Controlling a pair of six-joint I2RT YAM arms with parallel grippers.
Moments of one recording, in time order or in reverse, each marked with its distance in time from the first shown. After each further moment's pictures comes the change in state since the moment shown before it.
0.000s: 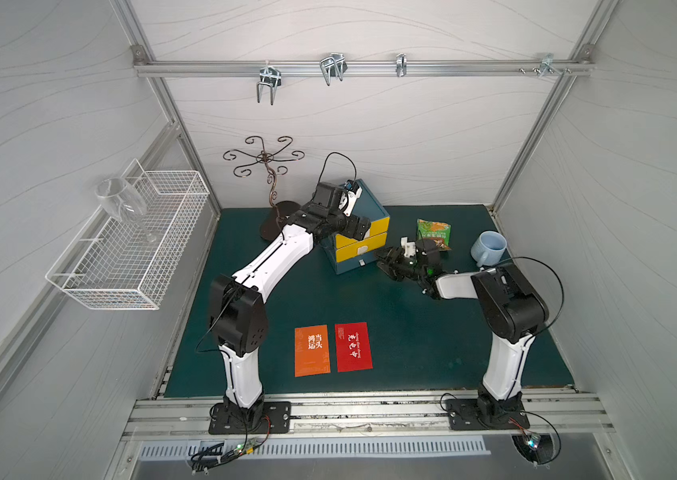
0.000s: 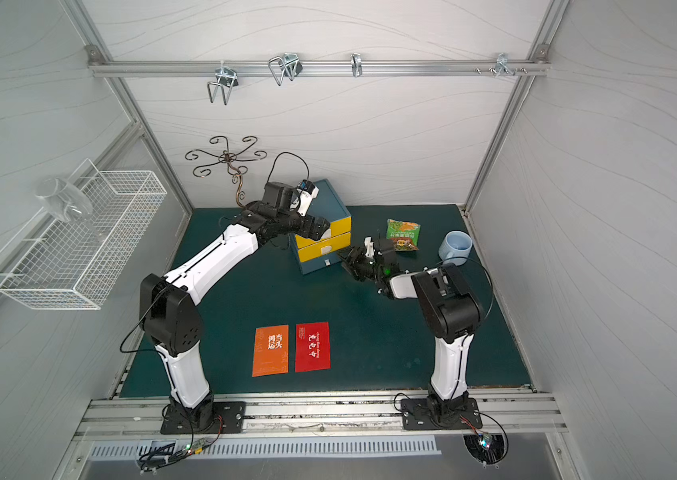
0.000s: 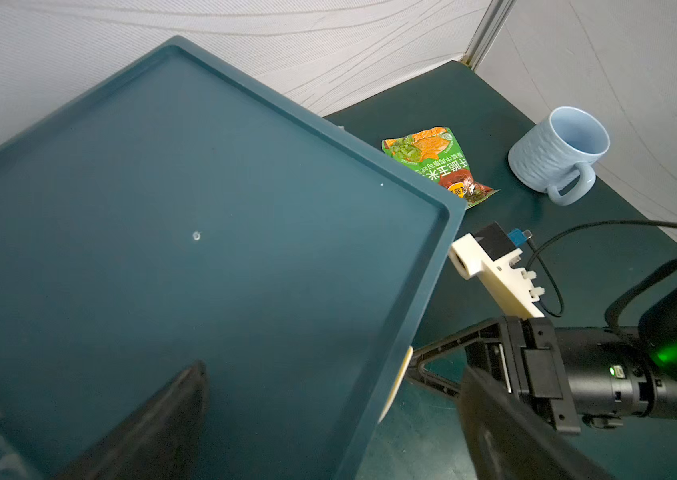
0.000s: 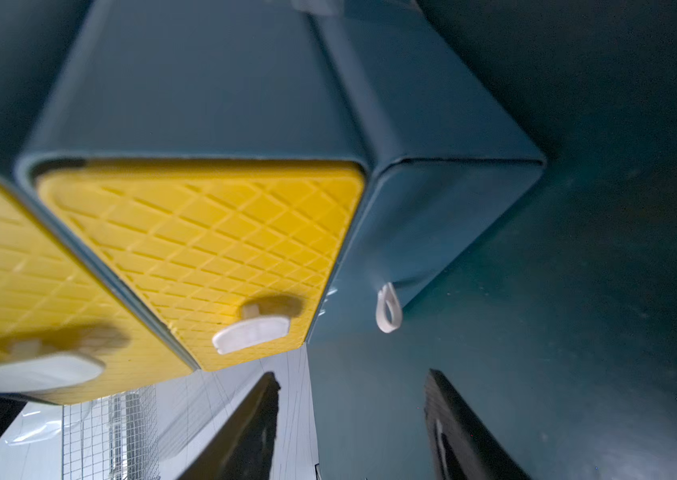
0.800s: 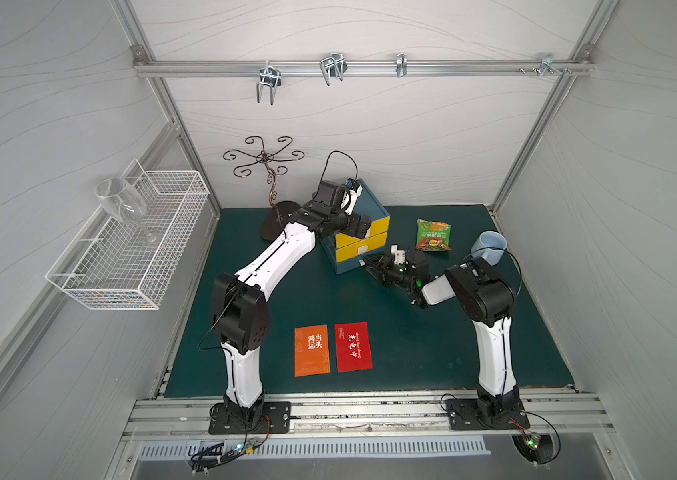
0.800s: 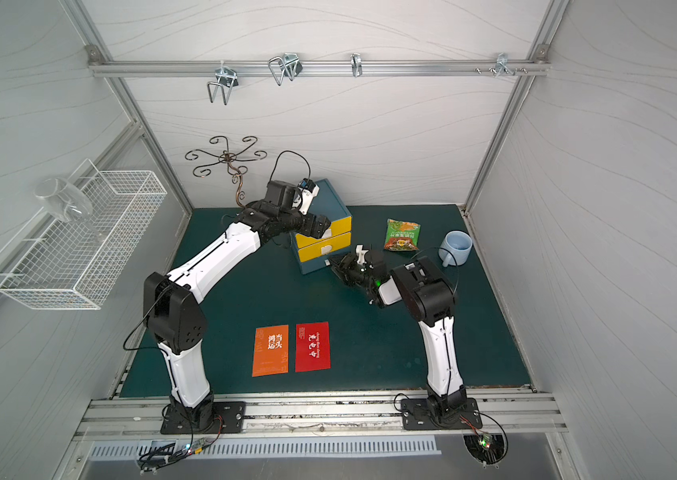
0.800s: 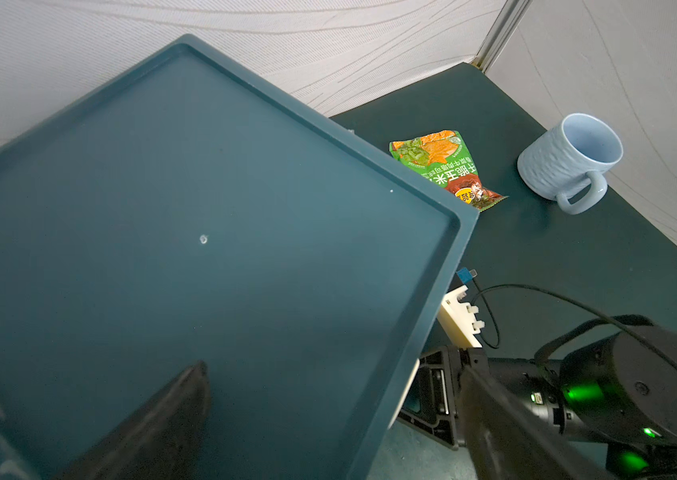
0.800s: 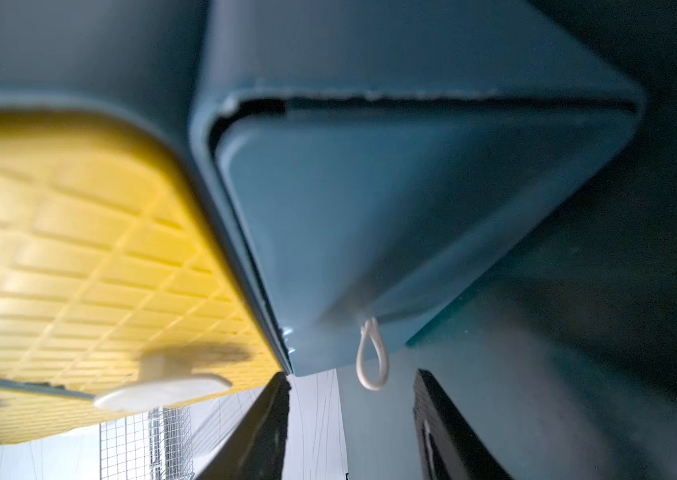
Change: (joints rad) left arm 0.000 0.026 0.031 -0.009 -0.031 -0.019; right arm 0.066 0.248 0.061 0.340 0.022 0.171
